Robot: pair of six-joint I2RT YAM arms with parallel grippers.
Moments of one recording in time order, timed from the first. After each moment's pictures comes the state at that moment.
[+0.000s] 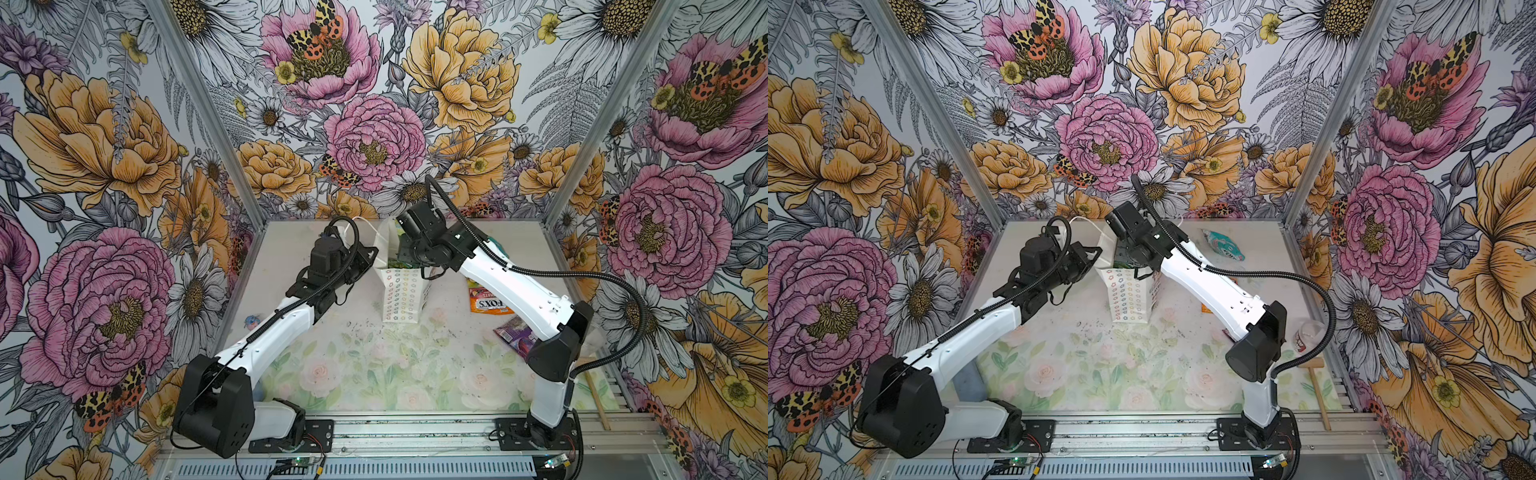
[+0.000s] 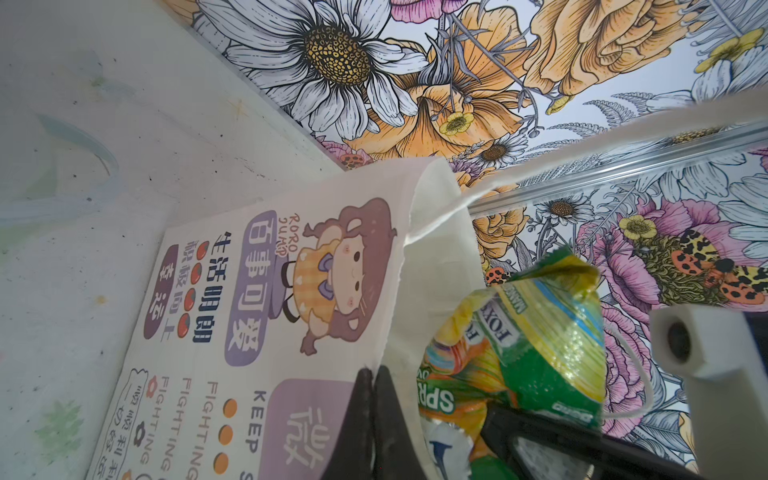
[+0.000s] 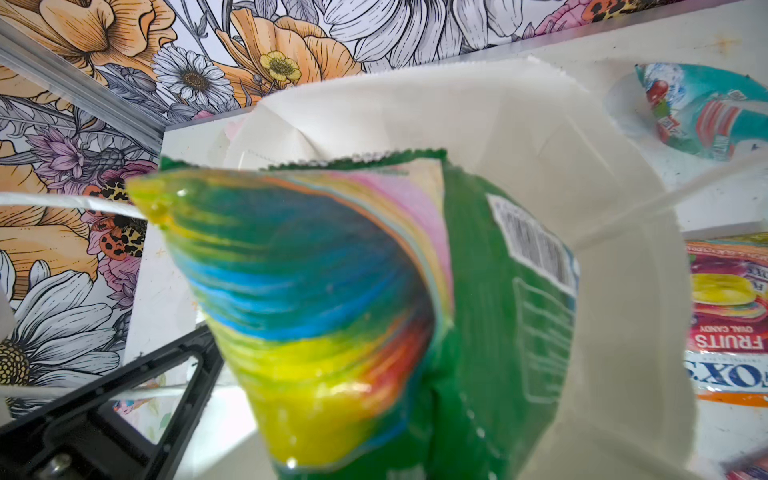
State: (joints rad) left arm -0.40 1.33 0.96 0.08 0.25 -1.06; right arm 0.80 1.89 2.09 -1.10 0.28 0.77
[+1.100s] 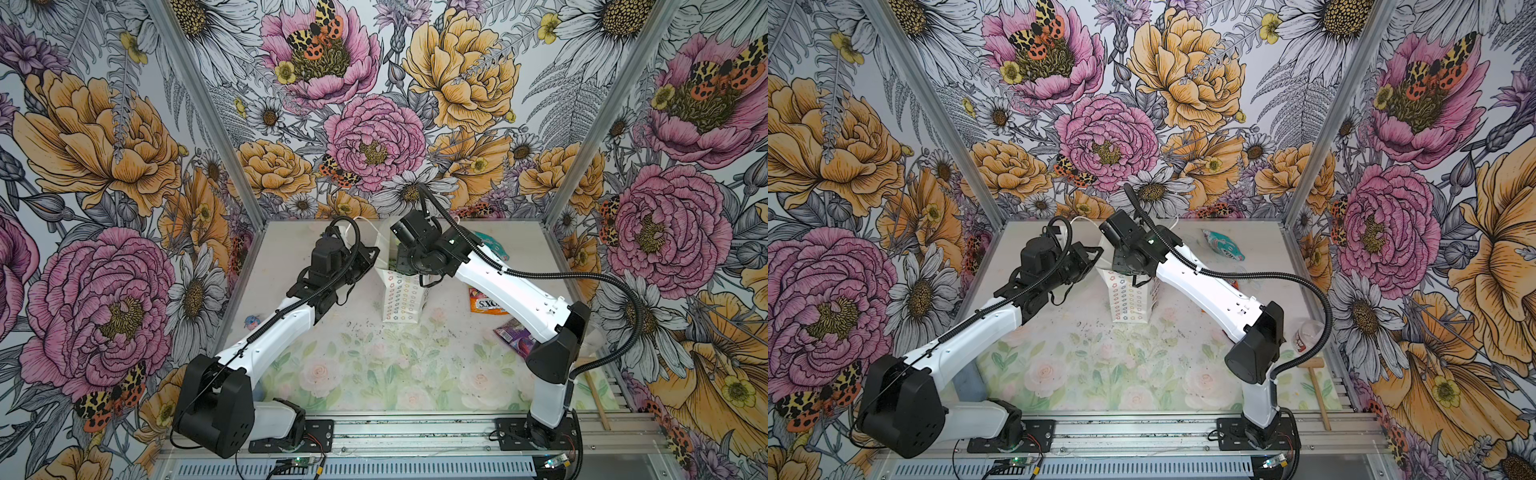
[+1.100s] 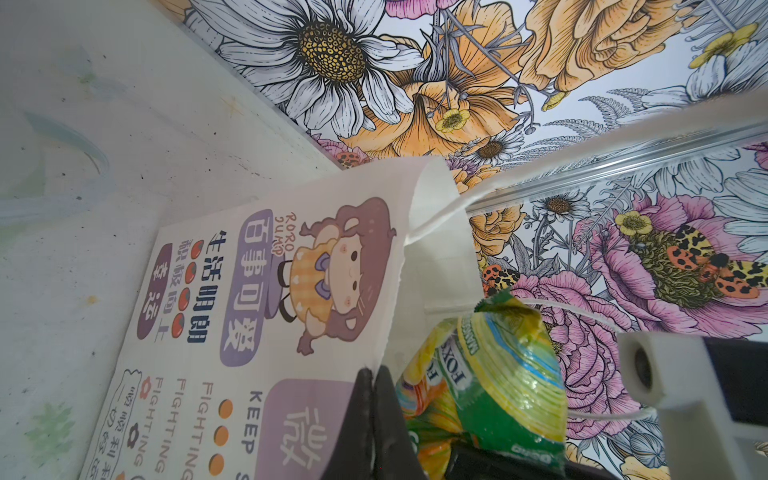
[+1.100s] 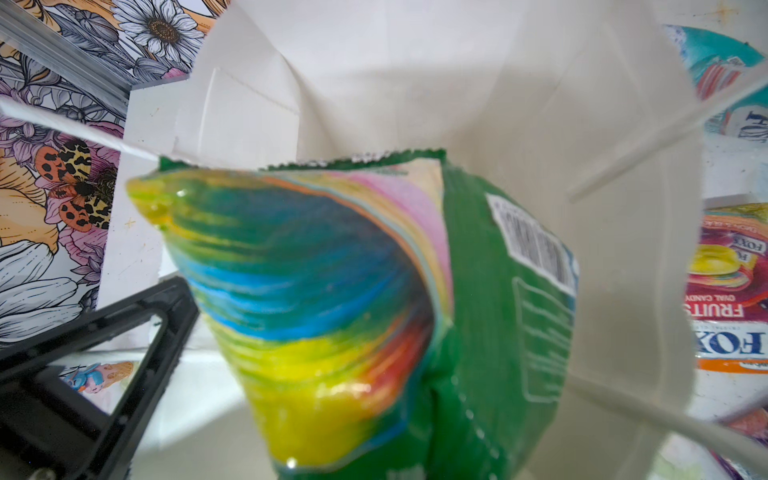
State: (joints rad) left arm -0.40 1.33 0.95 0.09 0.24 -1.06; right arm 0.83 1.89 2.06 -1.15 0.29 0.79
